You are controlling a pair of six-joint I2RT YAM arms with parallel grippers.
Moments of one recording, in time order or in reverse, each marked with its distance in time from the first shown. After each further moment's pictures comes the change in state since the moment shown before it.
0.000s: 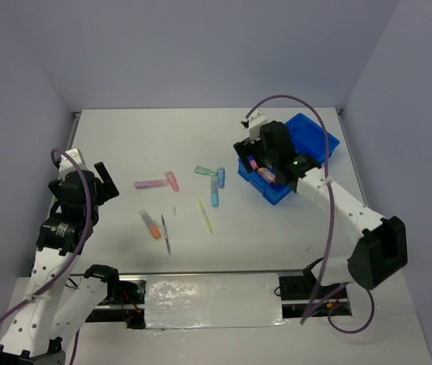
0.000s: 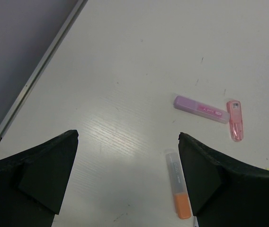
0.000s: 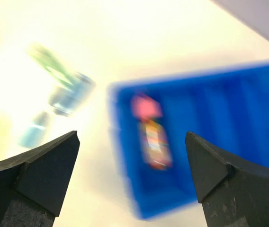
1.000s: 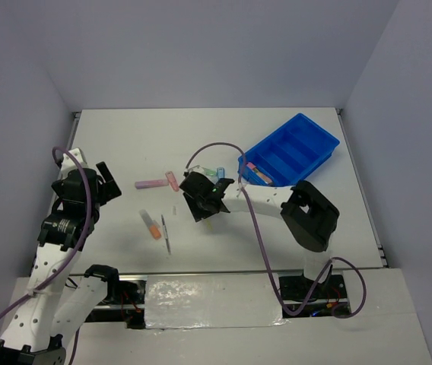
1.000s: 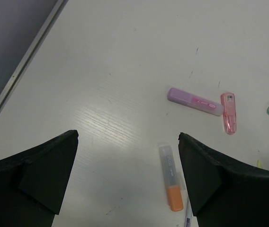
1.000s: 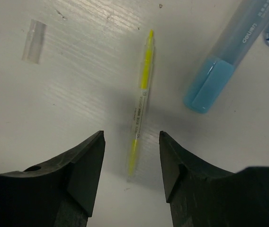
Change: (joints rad) left arm 0.006 0.025 0.006 -0.026 0.030 -0.046; right arm 0.524 0.469 0.119 -0.129 0.089 0.692
